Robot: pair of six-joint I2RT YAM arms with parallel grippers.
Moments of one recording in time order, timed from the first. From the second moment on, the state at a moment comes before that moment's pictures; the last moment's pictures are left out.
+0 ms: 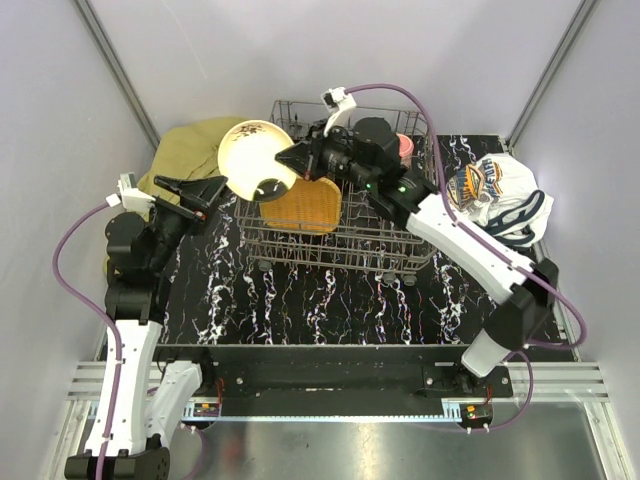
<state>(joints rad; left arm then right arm) 0.01 0.70 0.89 -0.20 0.34 -1.17 0.76 1.67 1.70 -0.02 -0.27 0.49</state>
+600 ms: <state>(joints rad) 0.01 0.72 0.86 -0.16 0.37 -1.18 0.60 1.23 1.60 -0.25 0.04 0.12</state>
